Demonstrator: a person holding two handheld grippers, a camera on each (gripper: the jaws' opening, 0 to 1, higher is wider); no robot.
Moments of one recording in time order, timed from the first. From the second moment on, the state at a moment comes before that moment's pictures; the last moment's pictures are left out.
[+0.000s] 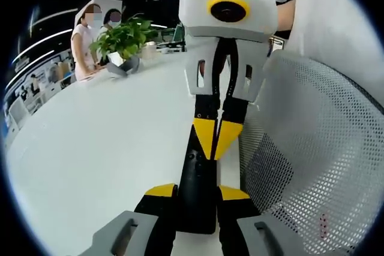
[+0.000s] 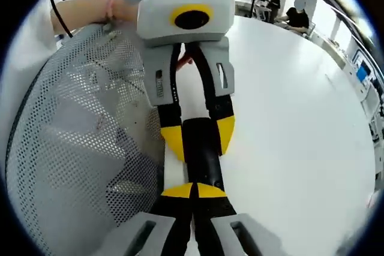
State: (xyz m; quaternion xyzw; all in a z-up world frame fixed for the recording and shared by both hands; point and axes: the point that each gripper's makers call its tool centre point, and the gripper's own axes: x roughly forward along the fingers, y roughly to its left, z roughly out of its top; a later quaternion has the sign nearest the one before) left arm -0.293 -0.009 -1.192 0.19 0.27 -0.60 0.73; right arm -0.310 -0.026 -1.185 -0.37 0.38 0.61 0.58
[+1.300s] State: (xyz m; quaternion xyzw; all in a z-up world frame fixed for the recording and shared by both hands) left arm -0.293 -0.009 -1.192 0.19 0.27 -0.60 0.73; right arm -0.300 -0.032 -1.176 -0.37 0.34 0.59 0.64
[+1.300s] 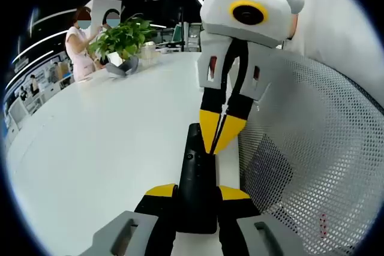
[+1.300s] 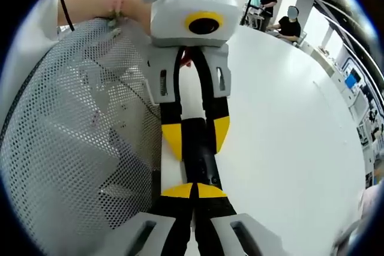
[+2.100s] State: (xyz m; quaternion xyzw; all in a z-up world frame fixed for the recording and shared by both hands) left arm -0.293 -0.009 -1.191 0.19 0.27 -0.60 0.73; right arm -0.293 -0.028 -1.182 -0.33 0.39 0.59 0.62
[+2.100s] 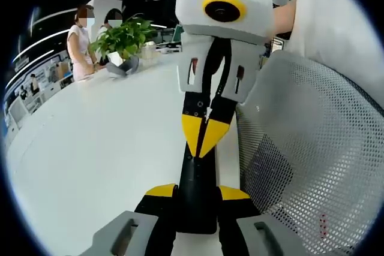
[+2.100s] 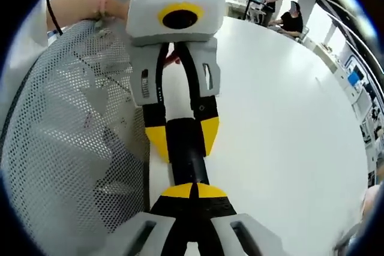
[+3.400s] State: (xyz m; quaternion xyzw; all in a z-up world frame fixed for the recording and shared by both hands) left arm -0.293 -0.009 -1.191 0.19 0.27 -0.60 0.73; right arm -0.275 -0.026 -1.189 -0.27 0.48 0.54 0.64
